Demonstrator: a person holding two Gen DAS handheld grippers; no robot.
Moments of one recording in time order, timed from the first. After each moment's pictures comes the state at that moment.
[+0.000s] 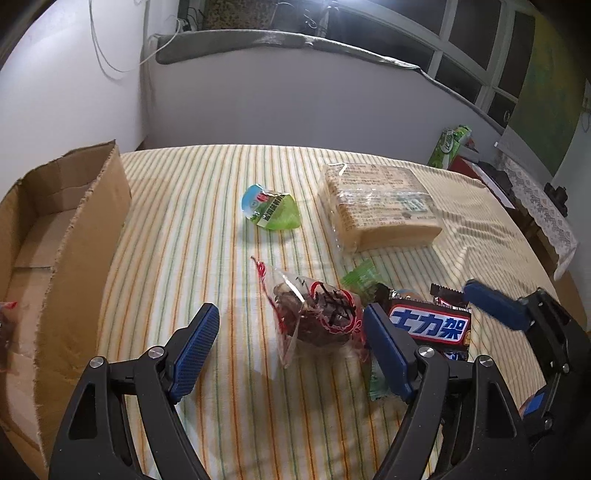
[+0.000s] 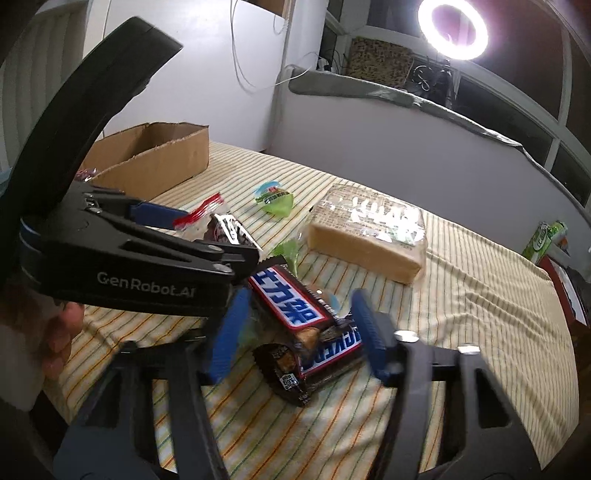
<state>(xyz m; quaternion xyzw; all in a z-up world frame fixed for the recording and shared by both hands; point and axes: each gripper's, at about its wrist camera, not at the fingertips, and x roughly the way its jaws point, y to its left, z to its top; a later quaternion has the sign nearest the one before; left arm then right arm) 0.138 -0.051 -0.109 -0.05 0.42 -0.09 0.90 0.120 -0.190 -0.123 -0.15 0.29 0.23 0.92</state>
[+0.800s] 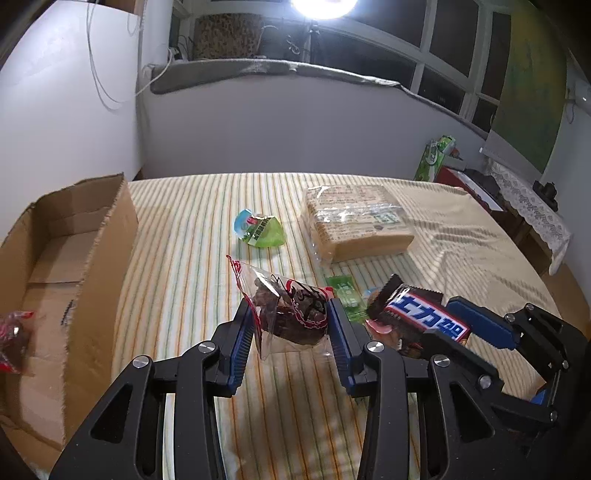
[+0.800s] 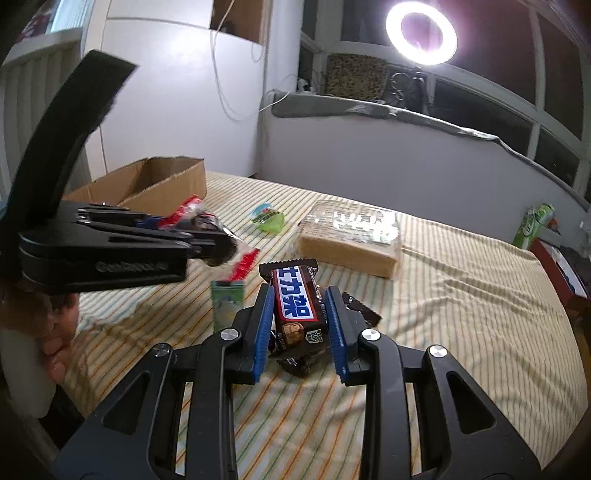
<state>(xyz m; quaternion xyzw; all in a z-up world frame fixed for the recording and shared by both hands) 0.113 -0.056 -0.088 -0.03 0.37 -0.10 0.92 0.083 -0.217 -0.101 -0.09 0.26 0.19 0.94</state>
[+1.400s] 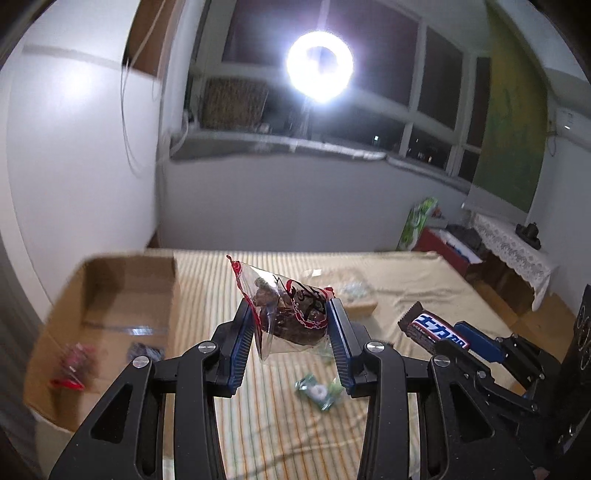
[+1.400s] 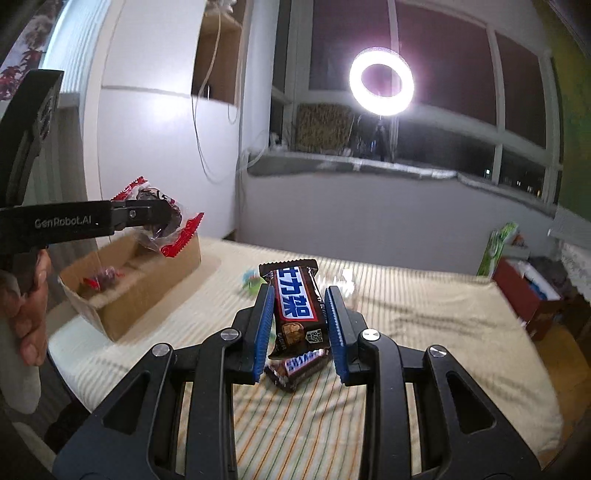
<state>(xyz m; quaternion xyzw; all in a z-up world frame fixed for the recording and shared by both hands) 0.049 -0.032 0.006 -0.05 0.25 -0.10 0.96 0.023 -0.229 -0.019 -0.06 0.16 0.15 0.97</state>
